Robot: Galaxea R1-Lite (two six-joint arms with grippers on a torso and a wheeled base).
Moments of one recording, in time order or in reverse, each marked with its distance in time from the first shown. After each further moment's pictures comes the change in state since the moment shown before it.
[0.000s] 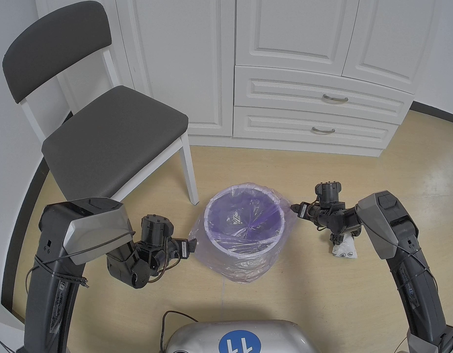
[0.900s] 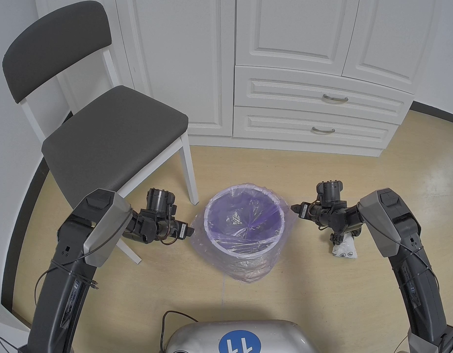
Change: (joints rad) left arm 0.112 0.226 -0.772 0.725 -0.131 0.266; right arm -0.005 -0.029 0.039 0.000 0.014 -0.045
